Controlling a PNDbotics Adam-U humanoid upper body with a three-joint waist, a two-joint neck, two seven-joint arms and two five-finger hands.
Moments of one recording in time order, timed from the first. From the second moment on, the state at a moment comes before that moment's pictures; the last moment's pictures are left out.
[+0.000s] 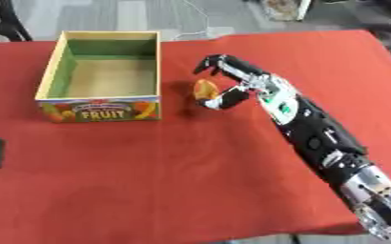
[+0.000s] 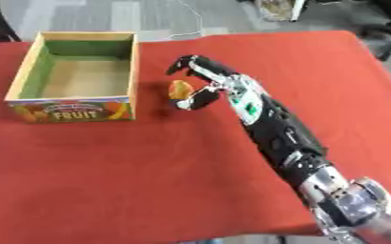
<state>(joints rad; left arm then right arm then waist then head) -0.21 0.20 0.06 -1.83 -0.04 0.11 -0.33 -0.83 -0.35 0.14 -0.86 0.62 -0.43 0.22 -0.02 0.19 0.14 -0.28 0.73</state>
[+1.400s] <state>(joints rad) -0.20 0.19 0.06 -1.83 -0.04 0.11 -0.33 -0.84 -0.35 0.12 -0.85 0.67 -0.42 0.06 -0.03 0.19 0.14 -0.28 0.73</state>
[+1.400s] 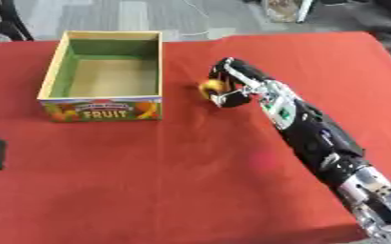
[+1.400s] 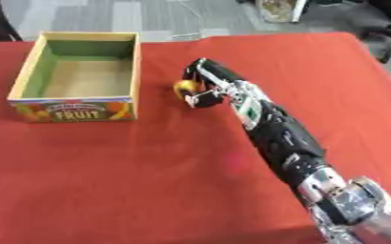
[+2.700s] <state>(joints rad) -0.29 0.18 -0.01 -1.83 -0.03 0.11 -0.41 -1.04 -0.28 0.12 -0.79 0.73 -0.42 0.10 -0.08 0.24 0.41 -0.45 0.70</state>
